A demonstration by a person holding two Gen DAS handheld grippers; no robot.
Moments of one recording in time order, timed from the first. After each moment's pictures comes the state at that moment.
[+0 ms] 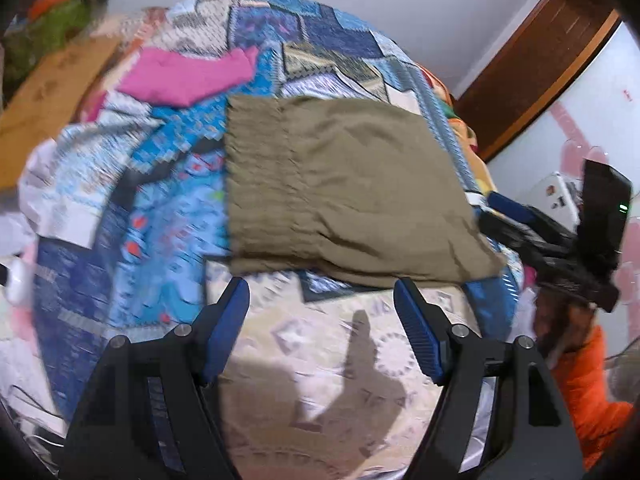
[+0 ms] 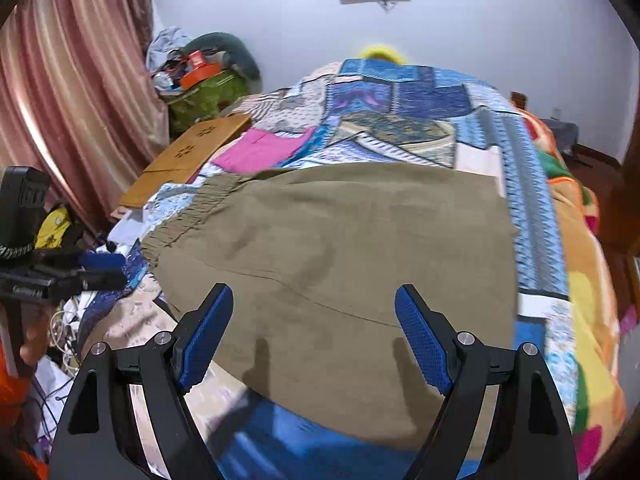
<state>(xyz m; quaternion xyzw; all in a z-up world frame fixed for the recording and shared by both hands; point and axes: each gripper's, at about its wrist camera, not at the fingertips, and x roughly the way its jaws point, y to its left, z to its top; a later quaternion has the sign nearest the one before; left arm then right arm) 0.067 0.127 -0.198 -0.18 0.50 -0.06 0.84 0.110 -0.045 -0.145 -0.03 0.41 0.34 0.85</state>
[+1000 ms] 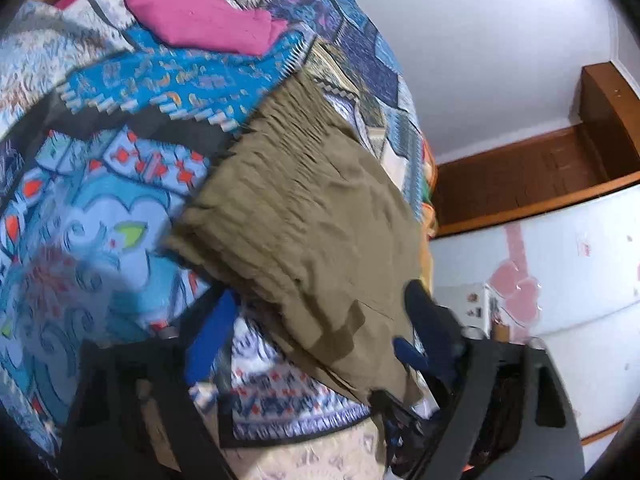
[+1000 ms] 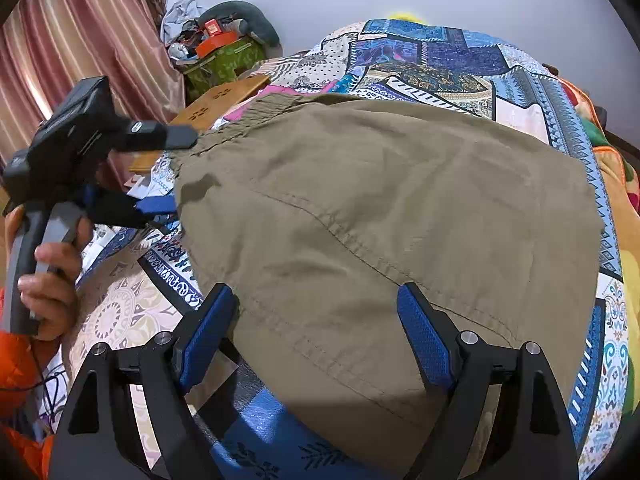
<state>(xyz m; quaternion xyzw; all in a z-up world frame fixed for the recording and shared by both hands) 0.153 0.164 -0.245 -0.43 0.45 -0.07 0.78 0.107 -0.034 -0.194 -0.04 0.45 0.37 0.81</state>
